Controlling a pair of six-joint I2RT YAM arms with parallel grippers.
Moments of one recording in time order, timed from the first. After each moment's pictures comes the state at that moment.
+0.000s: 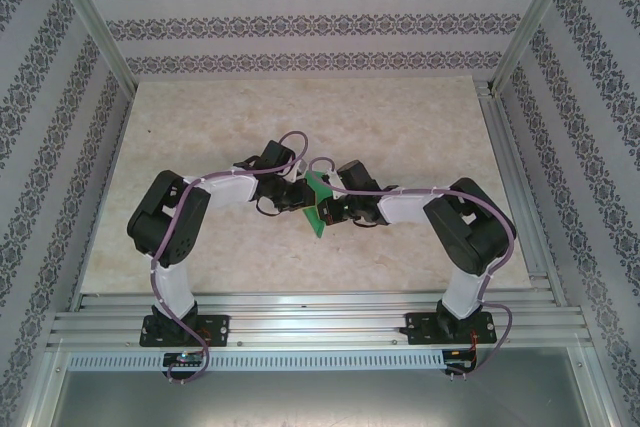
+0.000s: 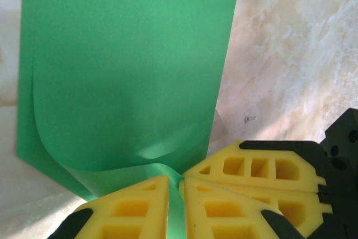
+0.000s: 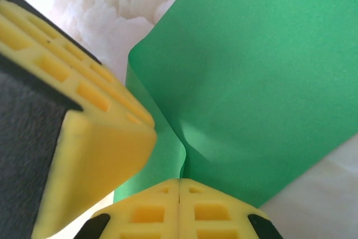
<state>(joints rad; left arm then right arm) -0.53 1.87 1.09 -0.25 0.54 -0.66 0.63 1.79 0.84 0.05 -0.37 0.35</state>
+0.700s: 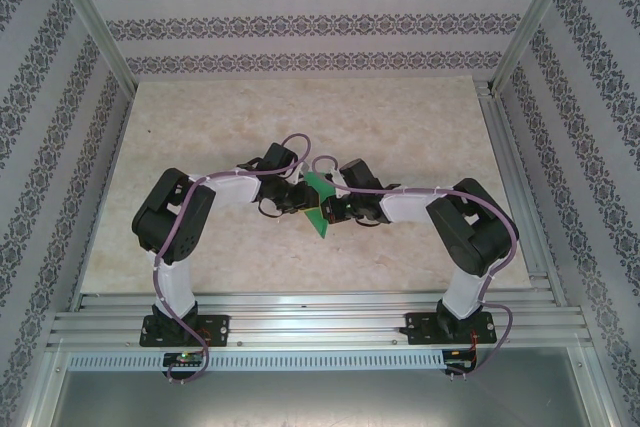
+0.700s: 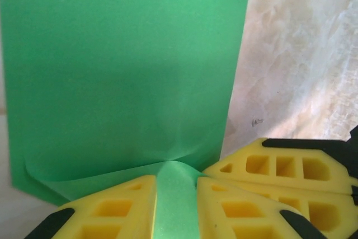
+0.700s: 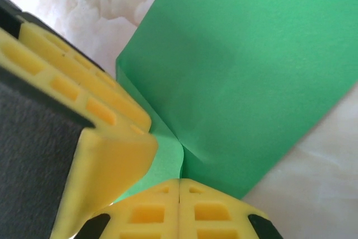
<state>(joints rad) -0.54 1.91 1.09 -0.23 0.55 -0.67 0.61 1.78 0.85 0.01 -0.35 0.35</state>
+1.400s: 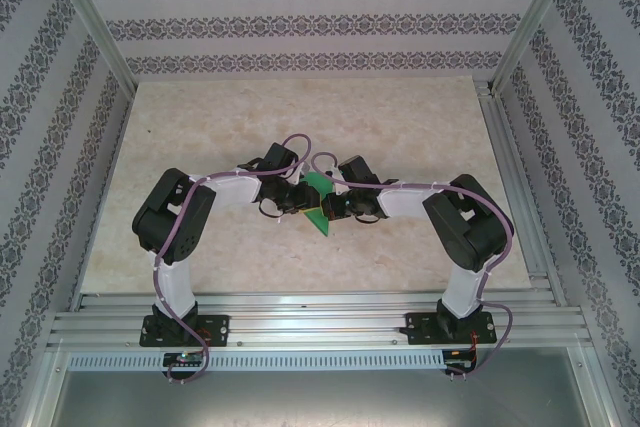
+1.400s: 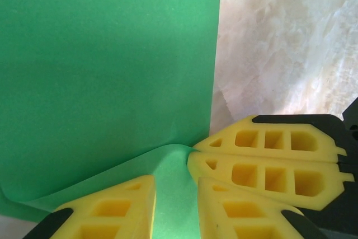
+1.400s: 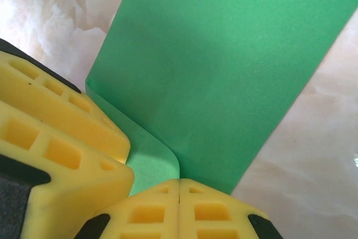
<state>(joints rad) -0.54 1.91 1.09 -0.22 0.56 -0.68 0.60 1.82 0.90 -0.04 -0.33 0.35</state>
